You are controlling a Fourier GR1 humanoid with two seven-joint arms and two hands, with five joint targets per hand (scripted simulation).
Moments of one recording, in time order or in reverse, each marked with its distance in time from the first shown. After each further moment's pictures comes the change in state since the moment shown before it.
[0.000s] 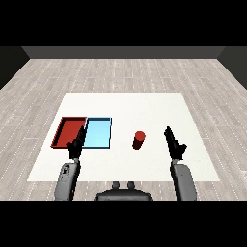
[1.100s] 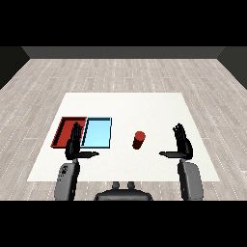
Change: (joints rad) left arm 0.003 -0.030 0.049 -0.033 0.084 -0.089 -0.414; right arm -0.040 -0.051 -0.151 0.095 -0.137 0.199 -0.344
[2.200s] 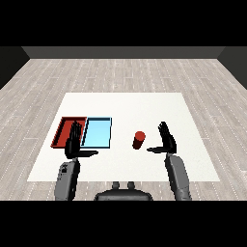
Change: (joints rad) left arm -0.020 -0.002 0.010 0.005 0.043 -0.008 -0.009; right arm -0.128 0.090 0.077 0.184 0.017 -0.025 0.038
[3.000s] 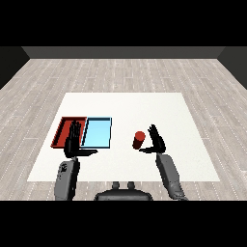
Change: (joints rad) left arm -0.016 0.004 0.010 0.001 0.016 0.003 0.014; right arm -0.085 0.057 0.054 0.249 -0.023 -0.013 -0.097
